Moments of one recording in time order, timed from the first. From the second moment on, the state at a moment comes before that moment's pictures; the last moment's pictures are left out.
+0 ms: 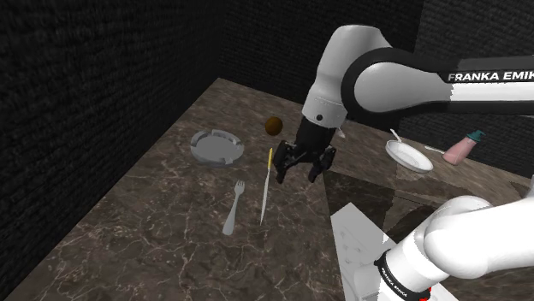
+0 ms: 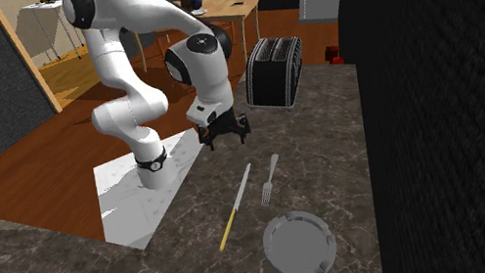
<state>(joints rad) -0.04 -0.54 0.51 -2.52 0.40 1.92 0.58</state>
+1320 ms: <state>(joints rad) -0.16 0.05 0.80 -2.36 0.16 2.37 1.25</state>
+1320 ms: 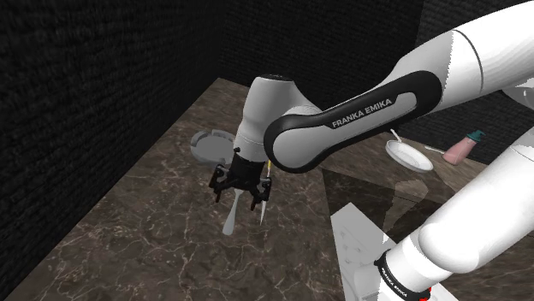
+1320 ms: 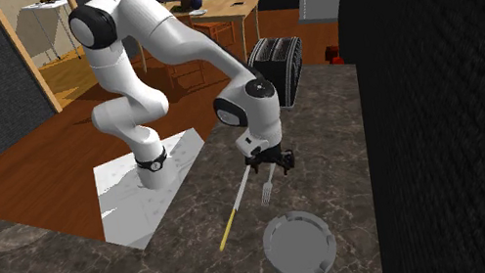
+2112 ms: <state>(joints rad) -0.16 0.05 0.80 -2.36 0.15 2.38 1.26</state>
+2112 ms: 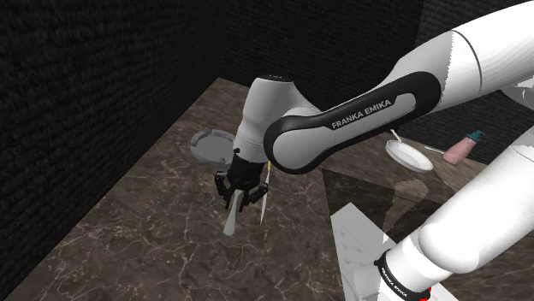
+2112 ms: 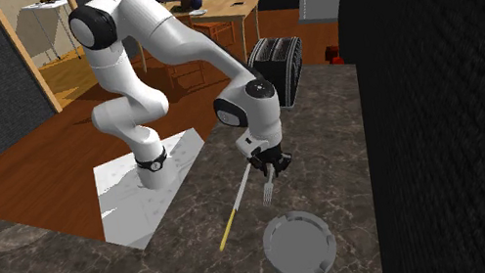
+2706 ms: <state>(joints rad) -0.16 0.00 0.80 -2.34 0.20 2.32 1.23</state>
